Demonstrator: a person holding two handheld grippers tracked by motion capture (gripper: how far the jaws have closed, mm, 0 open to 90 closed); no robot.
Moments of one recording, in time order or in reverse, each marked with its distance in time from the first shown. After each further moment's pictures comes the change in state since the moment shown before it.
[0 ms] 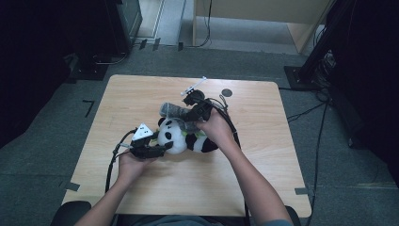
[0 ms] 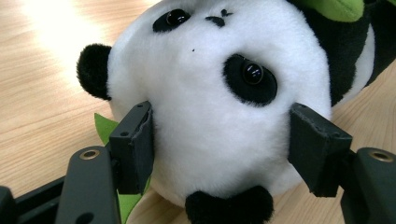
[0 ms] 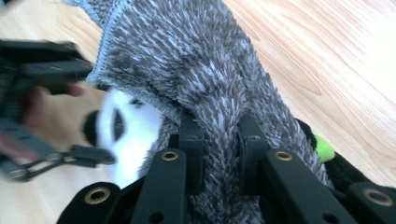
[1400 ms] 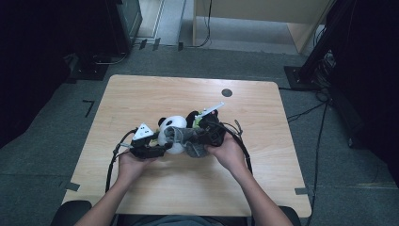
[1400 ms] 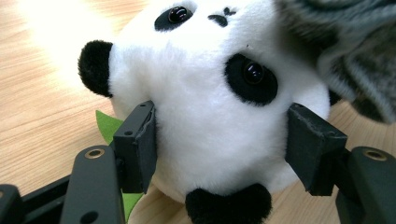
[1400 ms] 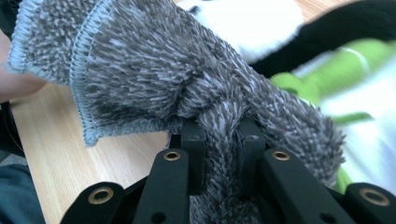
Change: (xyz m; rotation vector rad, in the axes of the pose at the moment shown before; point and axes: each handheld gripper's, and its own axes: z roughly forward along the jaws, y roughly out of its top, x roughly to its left) left arm -0.003 0.002 -0.001 0.025 0.013 0.006; right arm 0.014 -0.079 -0.009 -0.060 0.105 0.039
